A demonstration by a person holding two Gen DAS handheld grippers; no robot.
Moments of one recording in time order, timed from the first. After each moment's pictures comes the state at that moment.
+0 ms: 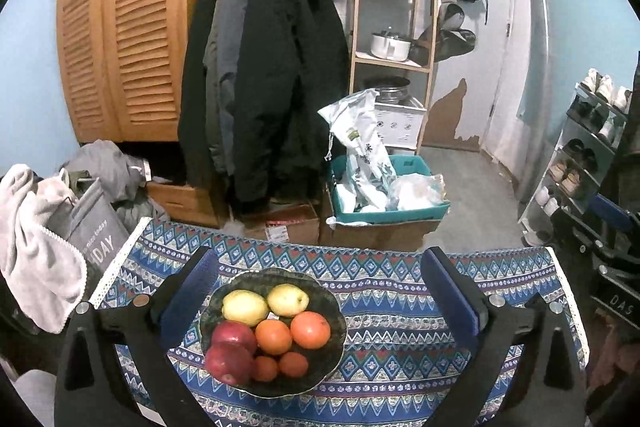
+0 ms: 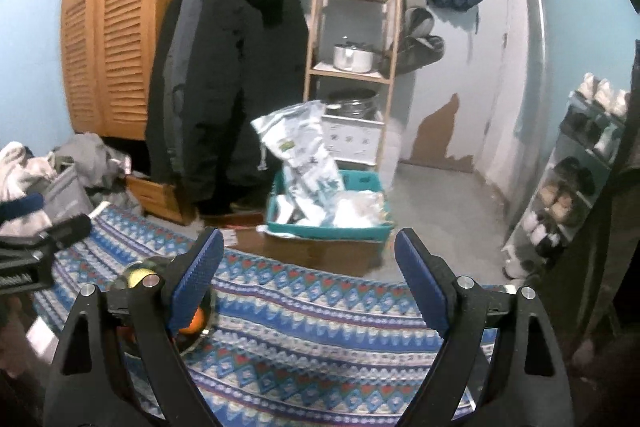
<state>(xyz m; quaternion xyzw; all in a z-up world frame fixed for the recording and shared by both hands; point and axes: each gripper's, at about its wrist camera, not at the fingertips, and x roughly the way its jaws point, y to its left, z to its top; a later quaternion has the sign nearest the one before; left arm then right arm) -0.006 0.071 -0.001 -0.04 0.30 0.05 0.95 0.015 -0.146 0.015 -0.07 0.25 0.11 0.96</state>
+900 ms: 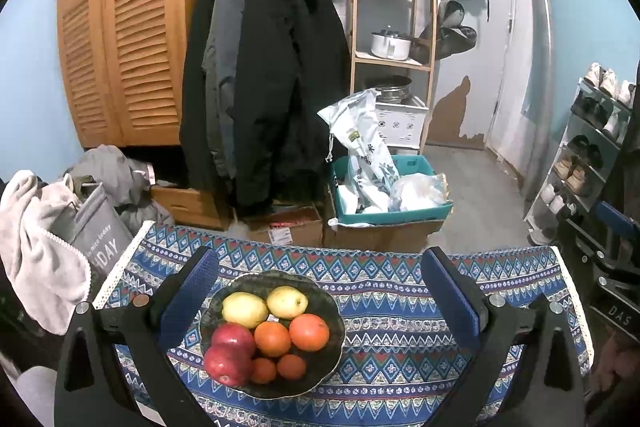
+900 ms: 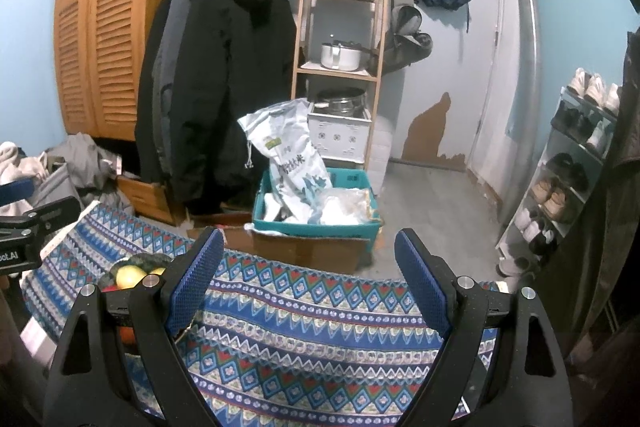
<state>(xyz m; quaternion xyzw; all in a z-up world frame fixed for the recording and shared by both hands) 0.000 0.058 -0.001 -0.03 0.30 0.06 0.95 0.013 -0.164 0.009 -0.06 0.26 0.10 0.96</state>
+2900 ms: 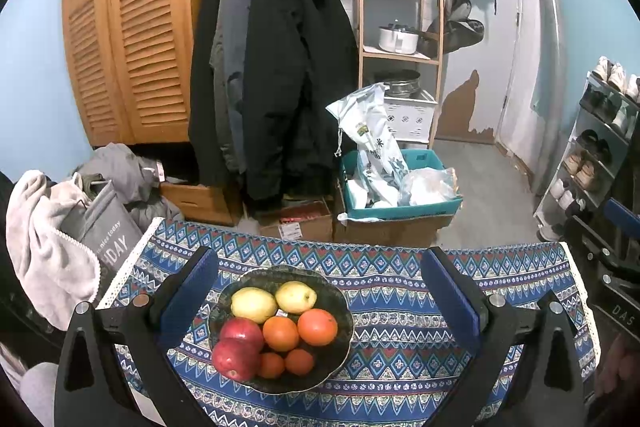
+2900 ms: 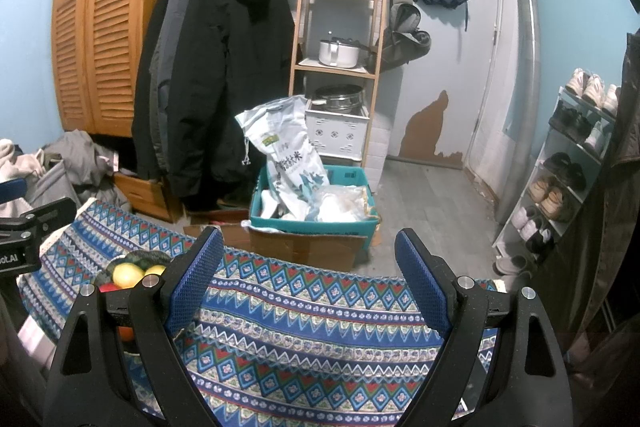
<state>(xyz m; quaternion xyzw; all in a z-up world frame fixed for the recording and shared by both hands) -0.003 0.056 0.000 -0.02 0.31 0.08 0.95 0.014 -0.164 0.006 -0.07 0.26 0.10 0.96</state>
